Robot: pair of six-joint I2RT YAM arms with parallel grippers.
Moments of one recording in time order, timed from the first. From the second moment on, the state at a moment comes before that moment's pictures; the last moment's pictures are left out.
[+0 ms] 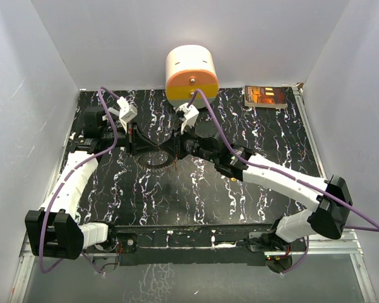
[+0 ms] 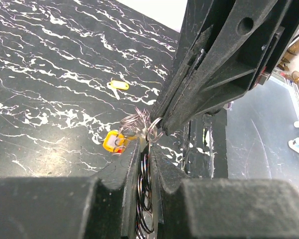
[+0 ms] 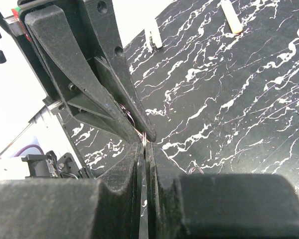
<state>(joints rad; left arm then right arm) -0.10 1.22 1.02 -0.39 1.30 0.18 0.95 1.40 1.21 0.00 -0.05 0.39</state>
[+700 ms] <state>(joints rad) -0.09 1.22 1.03 -0.45 1.25 0.24 0.95 1.29 1.17 -0.01 -0.01 0.39</state>
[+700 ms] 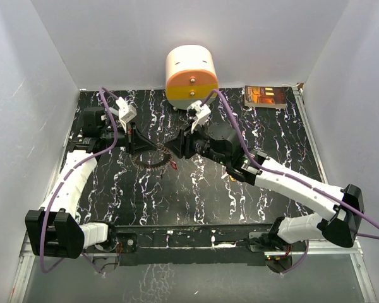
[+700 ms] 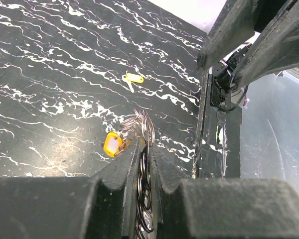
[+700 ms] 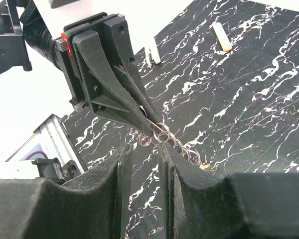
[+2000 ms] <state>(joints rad) -0.09 1.22 1.10 -0.73 1.31 0.48 0.90 1.41 1.20 -0.03 -0.29 0.23</state>
